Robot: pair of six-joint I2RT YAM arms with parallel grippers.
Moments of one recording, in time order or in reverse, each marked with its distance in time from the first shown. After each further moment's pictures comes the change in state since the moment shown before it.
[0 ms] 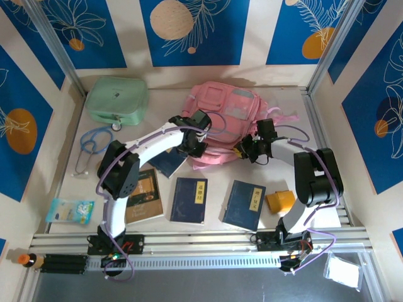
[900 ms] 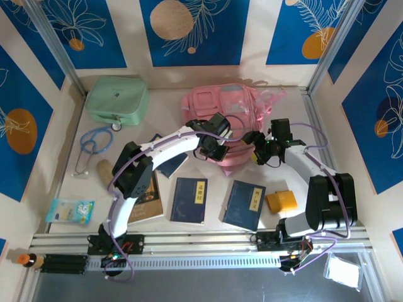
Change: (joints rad) left arm -0.121 0.124 0.156 0.096 0.214 -0.059; right arm -0.055 -0.254 -0.061 -0.166 0.025 -0.049
